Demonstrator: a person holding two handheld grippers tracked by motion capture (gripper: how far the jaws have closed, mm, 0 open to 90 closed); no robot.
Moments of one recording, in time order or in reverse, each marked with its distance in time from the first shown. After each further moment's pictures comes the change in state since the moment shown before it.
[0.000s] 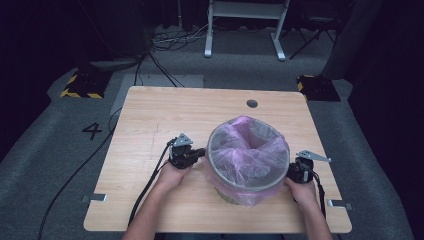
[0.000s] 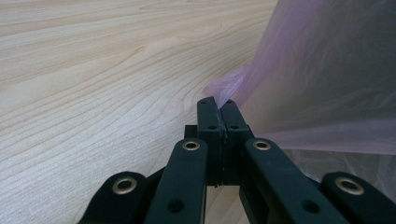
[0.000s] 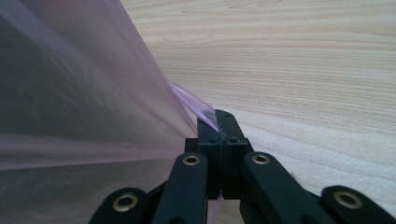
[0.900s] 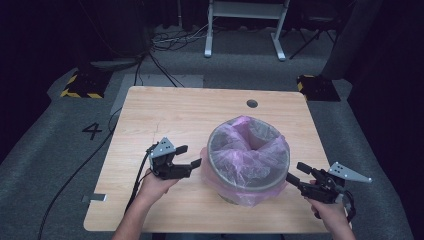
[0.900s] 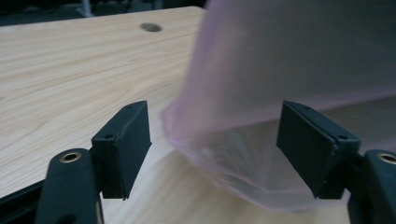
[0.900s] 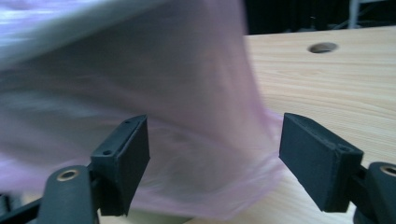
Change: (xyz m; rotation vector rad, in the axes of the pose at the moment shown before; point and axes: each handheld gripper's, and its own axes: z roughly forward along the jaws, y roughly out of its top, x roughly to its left) left arm -0.046 0.007 -0.092 -0.145 -0.045 0.082; right arm 0.036 0.005 -0.104 -0.173 0.172 -0.118
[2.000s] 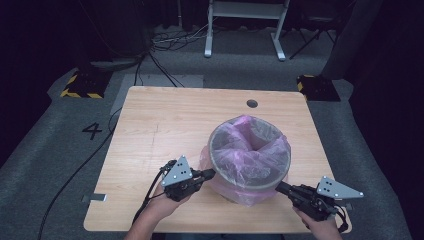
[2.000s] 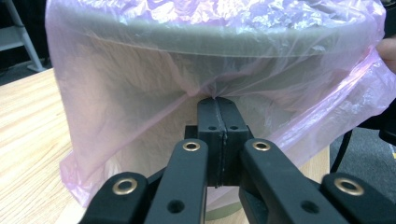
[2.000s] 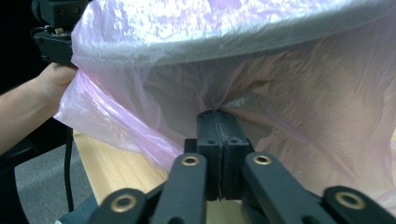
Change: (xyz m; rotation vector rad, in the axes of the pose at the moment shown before) left arm -0.062 0.003 0.000 -0.051 -0.139 0.253; right arm 0.055 -0.004 0.003 -0.020 0.168 -0.169
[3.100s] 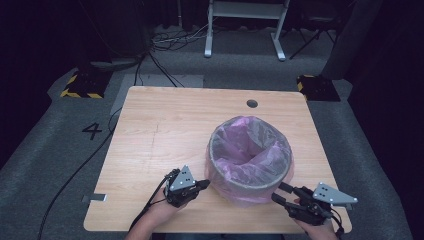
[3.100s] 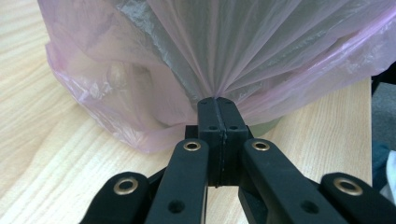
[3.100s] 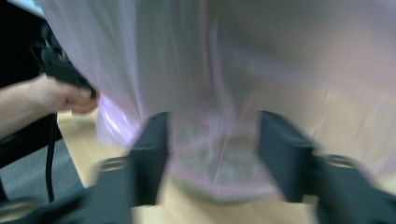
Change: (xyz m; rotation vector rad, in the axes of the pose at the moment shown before) left arm 0.009 -0.051 0.015 0.197 0.035 -0.046; right arm -0.007 -0.027 -0.003 0.018 -0.042 0.030
